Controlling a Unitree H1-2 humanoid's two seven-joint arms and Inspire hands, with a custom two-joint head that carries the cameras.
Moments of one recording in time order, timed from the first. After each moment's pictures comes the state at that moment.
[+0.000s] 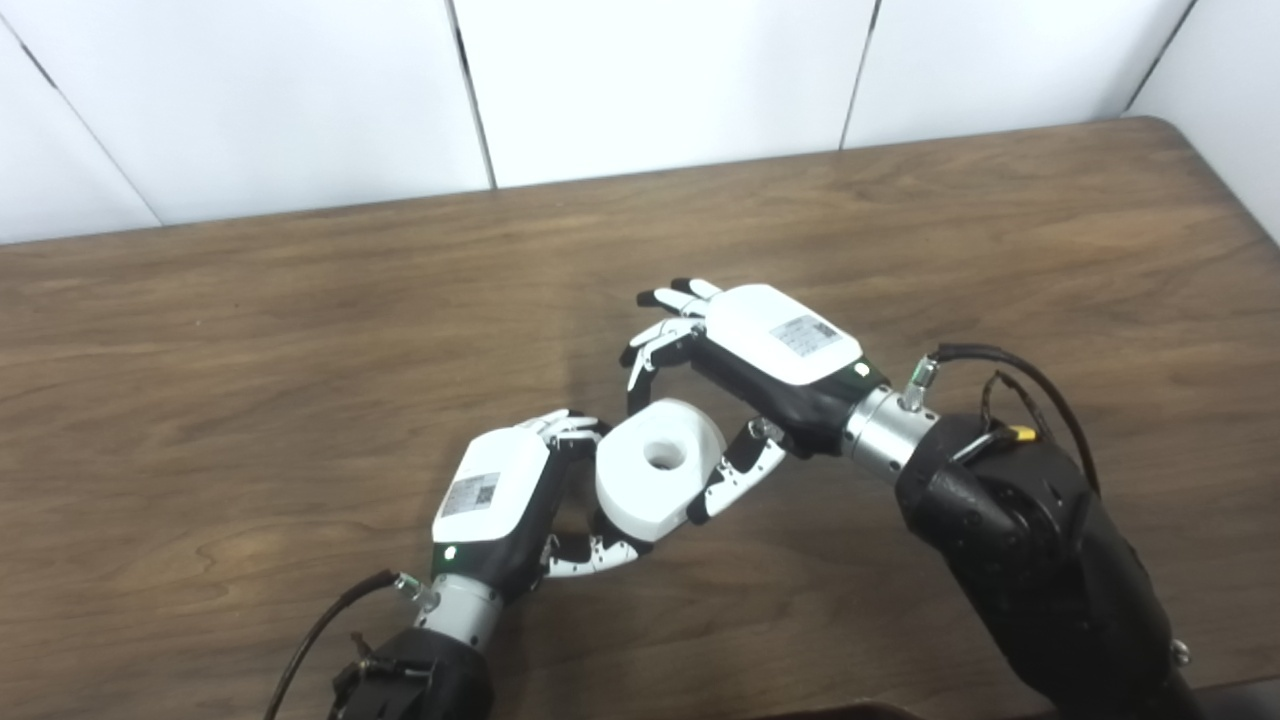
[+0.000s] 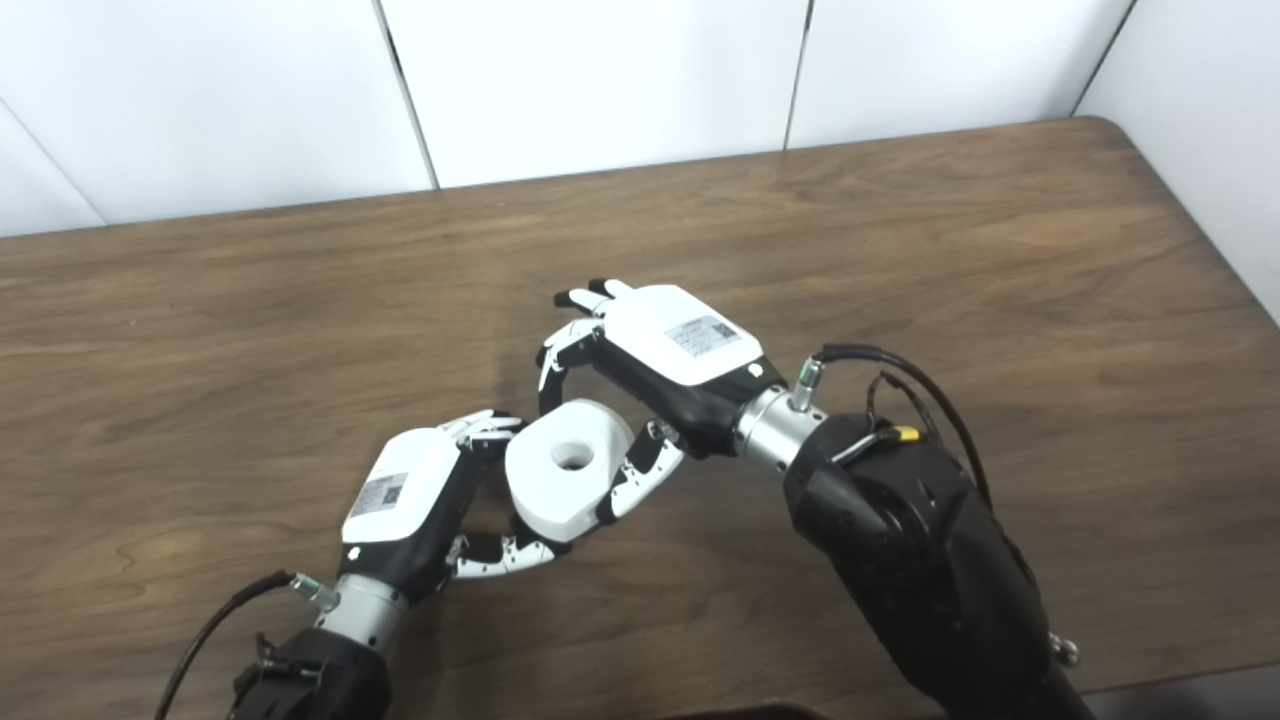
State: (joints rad) left arm 0.09 0.13 -0.43 -0.36 0.94 0.16 -0.20; right arm -0.19 -0.29 0.35 -0.62 -0.83 0.22 0.66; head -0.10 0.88
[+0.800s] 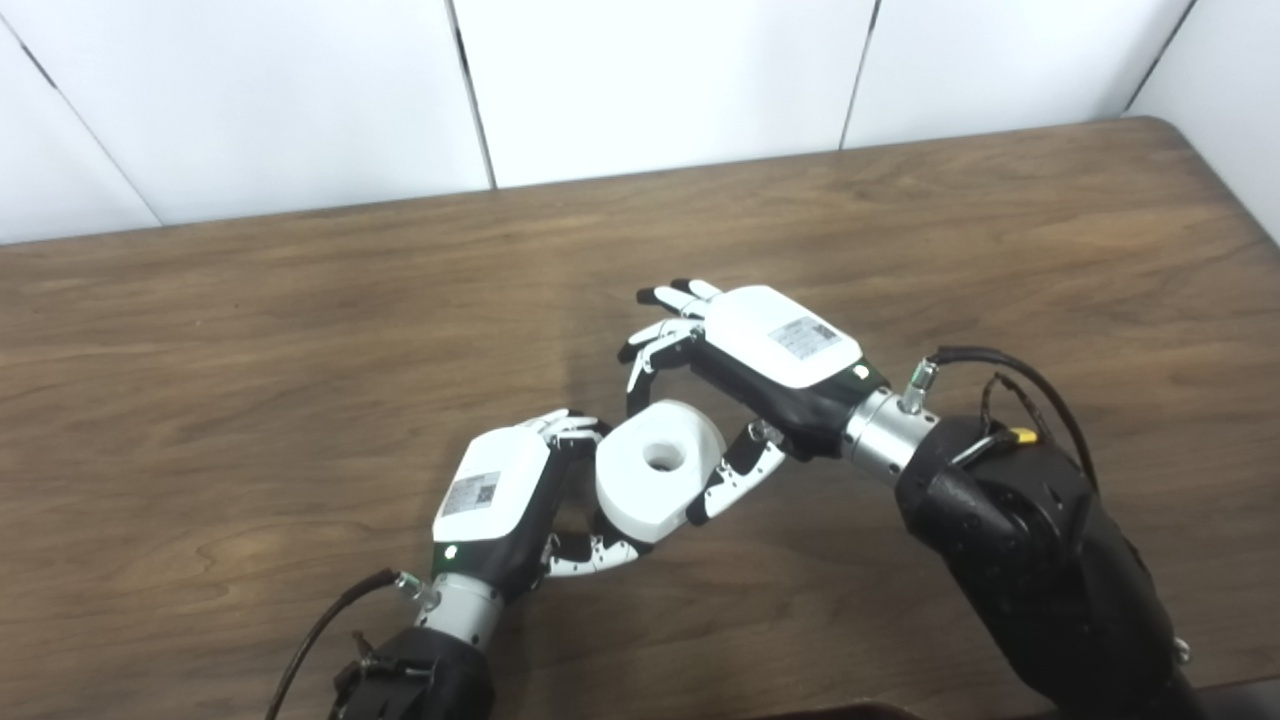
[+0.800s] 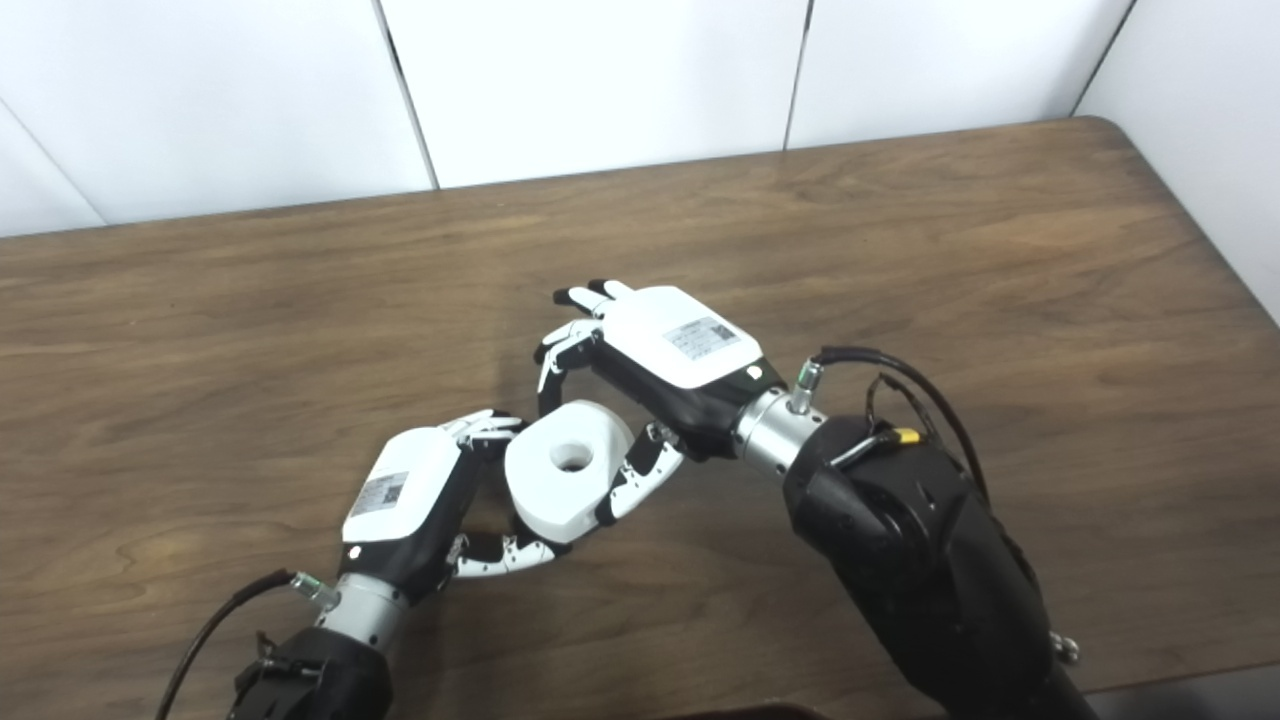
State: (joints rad) left arm 0.09 0.13 -0.44 -0.37 0.95 0.18 -0.21; right arm -0.20 -0.30 0.37 -0.63 -0.86 0.24 0.68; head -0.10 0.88
